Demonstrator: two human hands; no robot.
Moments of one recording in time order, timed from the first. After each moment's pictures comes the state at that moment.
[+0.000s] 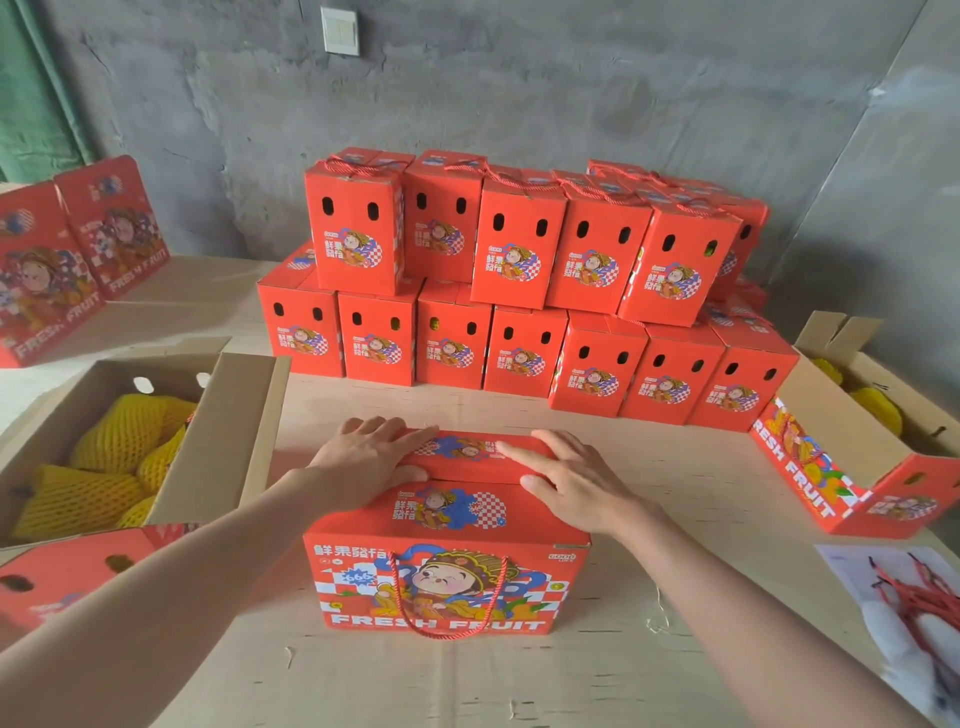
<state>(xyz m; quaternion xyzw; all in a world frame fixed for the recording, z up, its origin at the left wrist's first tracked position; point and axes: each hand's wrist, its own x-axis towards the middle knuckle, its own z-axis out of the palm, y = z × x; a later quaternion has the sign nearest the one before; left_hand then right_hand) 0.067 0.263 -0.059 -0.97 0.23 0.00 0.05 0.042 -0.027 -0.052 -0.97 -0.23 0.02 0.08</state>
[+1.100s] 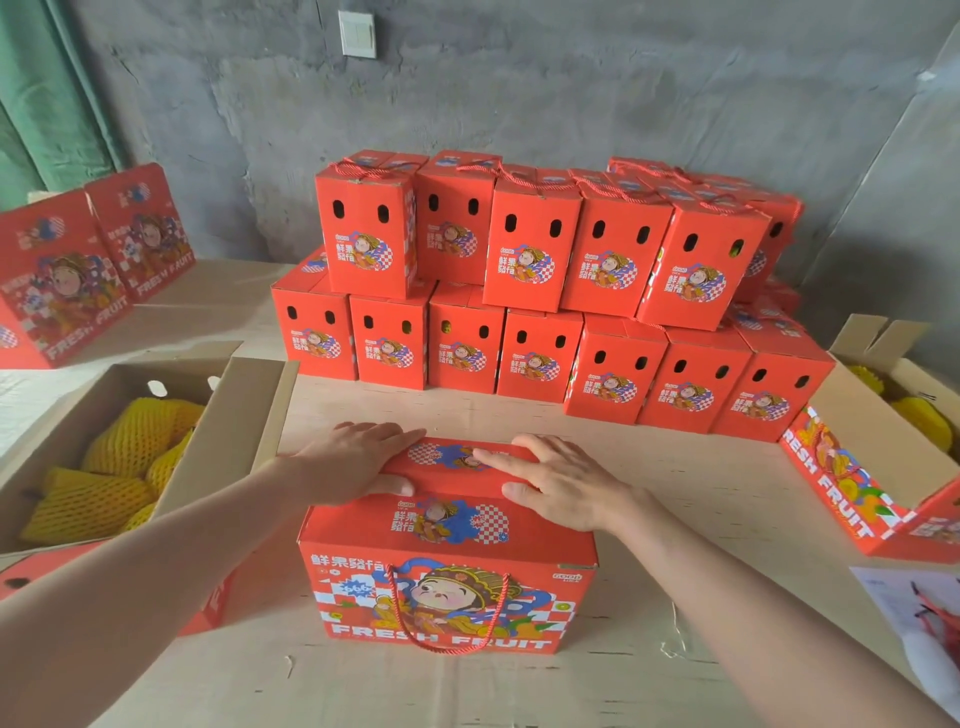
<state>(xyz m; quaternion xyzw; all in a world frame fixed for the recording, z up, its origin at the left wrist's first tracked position) 0.079 0.278 -0.047 -0.96 0.26 0.06 0.06 0.063 -0.012 -0.039 -0.95 -0.30 0.10 0.04</state>
